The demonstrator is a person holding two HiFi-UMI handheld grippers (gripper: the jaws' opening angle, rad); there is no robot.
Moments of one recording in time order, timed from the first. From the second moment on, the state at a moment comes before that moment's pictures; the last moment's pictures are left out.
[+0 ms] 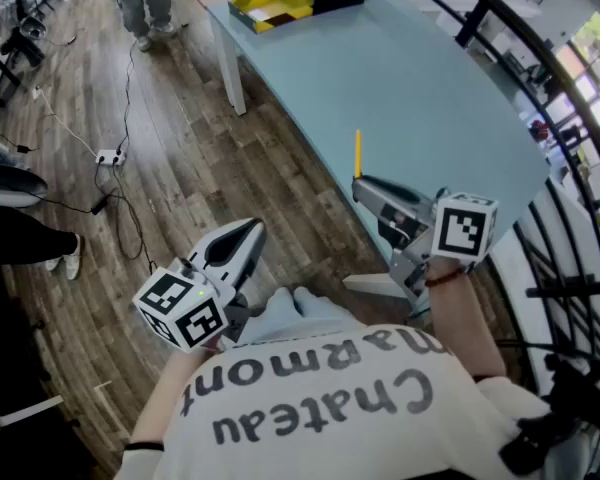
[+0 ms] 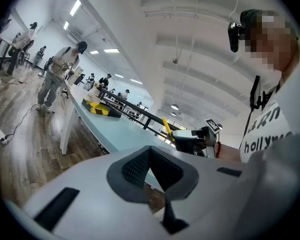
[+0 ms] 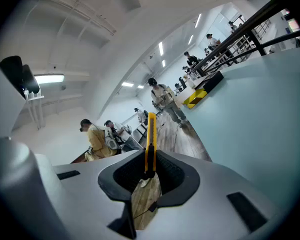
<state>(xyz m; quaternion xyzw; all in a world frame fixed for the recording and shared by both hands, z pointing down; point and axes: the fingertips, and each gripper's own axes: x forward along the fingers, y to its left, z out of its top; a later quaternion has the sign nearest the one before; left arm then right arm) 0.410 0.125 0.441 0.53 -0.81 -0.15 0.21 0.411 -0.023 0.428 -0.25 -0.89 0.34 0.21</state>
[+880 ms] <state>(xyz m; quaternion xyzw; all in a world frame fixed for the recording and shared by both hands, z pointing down) 0.299 0.136 0.427 0.56 -0.79 -0.15 0.22 0.309 -0.016 0.428 -0.20 -0.88 0.38 0.20</state>
